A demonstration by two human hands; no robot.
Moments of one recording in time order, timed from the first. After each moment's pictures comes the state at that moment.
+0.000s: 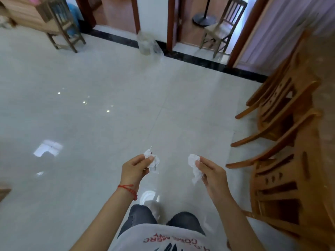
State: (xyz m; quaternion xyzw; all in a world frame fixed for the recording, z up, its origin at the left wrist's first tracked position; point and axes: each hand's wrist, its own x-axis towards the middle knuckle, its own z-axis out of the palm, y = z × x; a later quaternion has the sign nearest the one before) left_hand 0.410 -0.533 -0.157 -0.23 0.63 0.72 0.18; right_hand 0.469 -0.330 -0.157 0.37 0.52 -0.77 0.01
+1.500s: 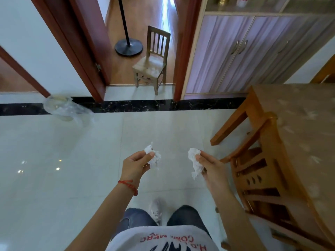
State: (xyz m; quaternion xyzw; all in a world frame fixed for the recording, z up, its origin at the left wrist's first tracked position) left_hand -0.249 -0.069 -0.150 -0.08 0.63 0.69 0.35; right_hand -0.116 0.087 -0.136 0.47 0.46 -0.74 -0.17
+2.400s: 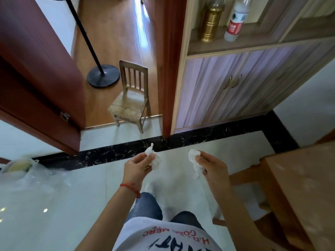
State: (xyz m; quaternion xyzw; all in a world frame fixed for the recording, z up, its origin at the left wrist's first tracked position) left_hand -0.572 0.268 -0.147 -0.05 0.62 0.67 0.40; right_hand -0.420 0.403 -0.140 0.51 0.53 -0.64 -0.21
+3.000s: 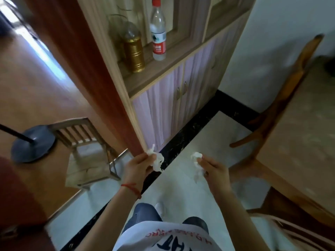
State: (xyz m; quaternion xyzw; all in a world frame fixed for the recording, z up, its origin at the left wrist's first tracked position) left_hand -0.709 0.486 -0.130 0.14 0.62 0.53 0.56; right_hand -0.510 0.508 -0.145 0.61 0.32 -0.59 -0.41
